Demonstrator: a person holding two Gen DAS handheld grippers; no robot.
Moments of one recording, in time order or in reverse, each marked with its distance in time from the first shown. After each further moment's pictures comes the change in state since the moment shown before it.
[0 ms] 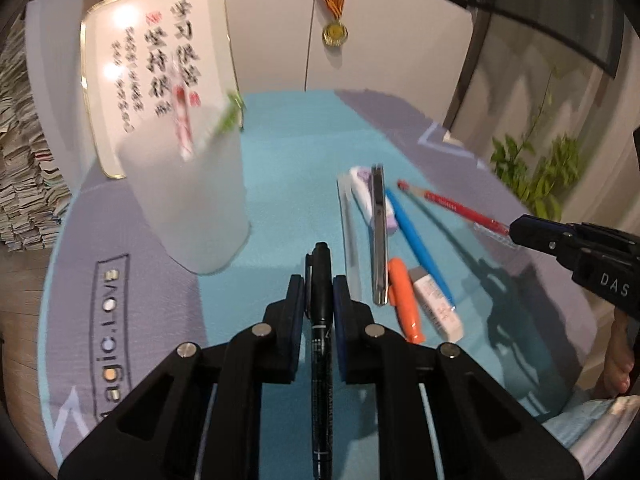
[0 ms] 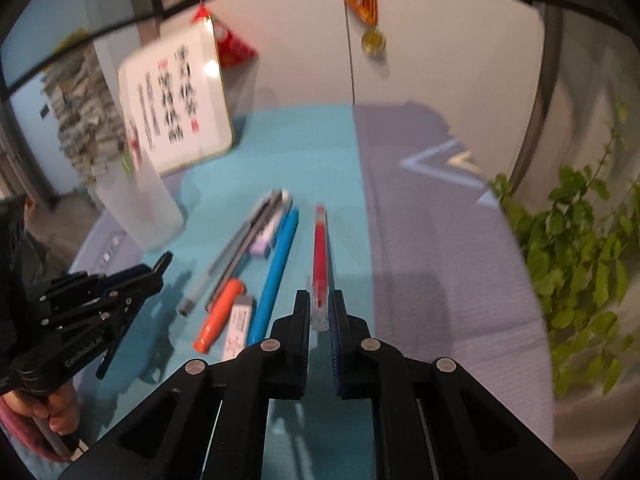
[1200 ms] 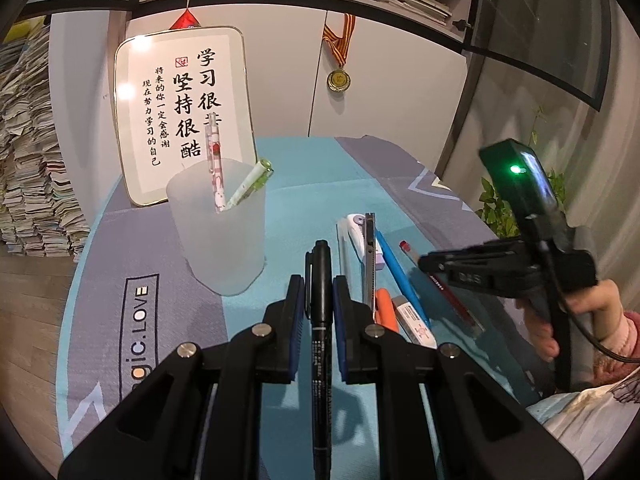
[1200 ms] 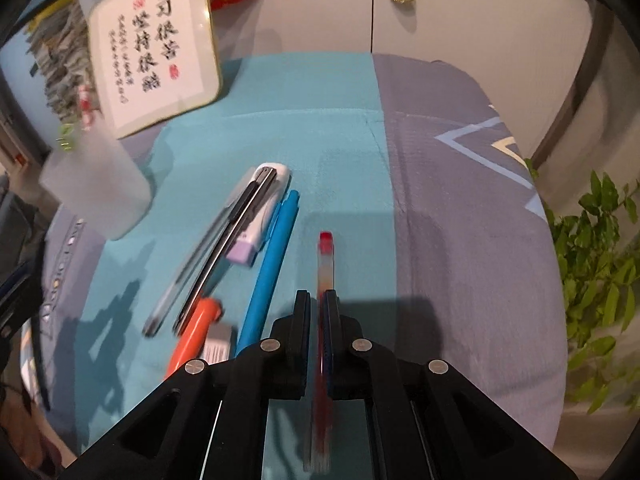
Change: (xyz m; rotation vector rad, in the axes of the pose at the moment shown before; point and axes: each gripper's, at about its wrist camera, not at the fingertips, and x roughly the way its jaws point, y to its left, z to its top) left arm -0.036 0.002 0.002 -0.030 -0.130 -0.009; right arm 0.080 0.006 0.037 -0.084 0.233 -0.039
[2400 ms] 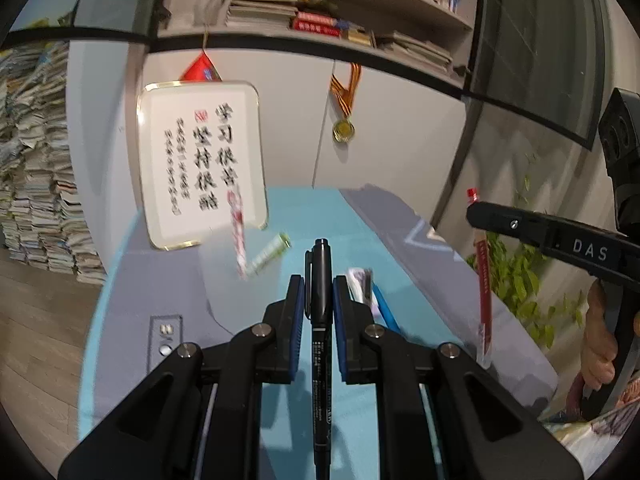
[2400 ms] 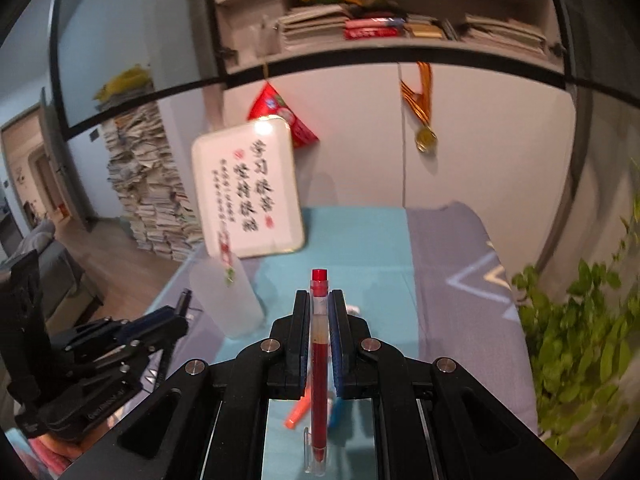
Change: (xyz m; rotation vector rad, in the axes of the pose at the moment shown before) left arm -0.041 0.008 0.027 -0.034 -0.154 0.006; right arm -0.146 0.041 0.002 -0.030 -0.447 0.148
